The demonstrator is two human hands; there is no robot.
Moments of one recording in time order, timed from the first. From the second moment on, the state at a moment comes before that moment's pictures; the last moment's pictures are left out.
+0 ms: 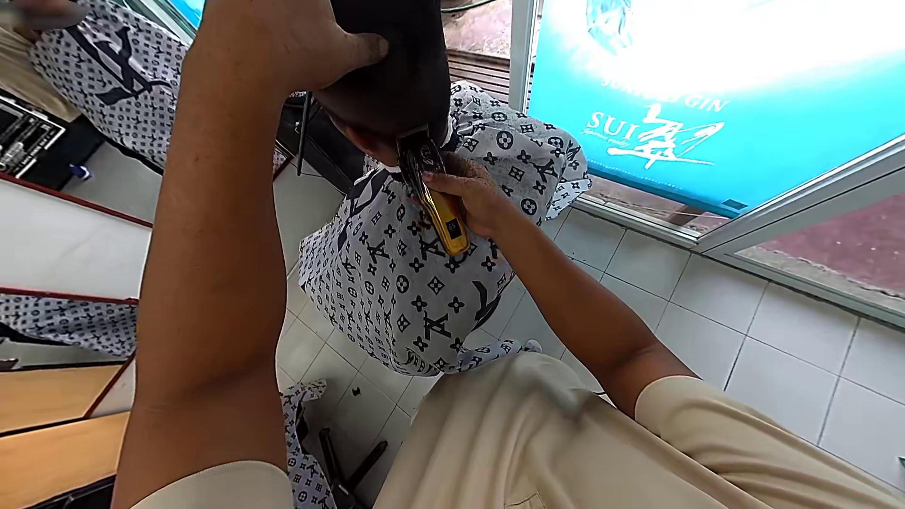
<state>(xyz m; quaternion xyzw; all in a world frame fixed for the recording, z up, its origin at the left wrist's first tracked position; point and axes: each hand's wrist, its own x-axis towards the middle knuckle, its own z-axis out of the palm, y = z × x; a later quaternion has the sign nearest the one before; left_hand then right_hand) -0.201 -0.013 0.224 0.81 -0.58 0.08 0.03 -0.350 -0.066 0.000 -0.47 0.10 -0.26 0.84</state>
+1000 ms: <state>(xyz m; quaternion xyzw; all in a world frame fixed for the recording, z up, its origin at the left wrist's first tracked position) -0.202 -0.016 0.225 0.83 -0.56 0.06 0.03 -0.371 -0.142 0.010 -0.56 0.07 -0.16 0.81</state>
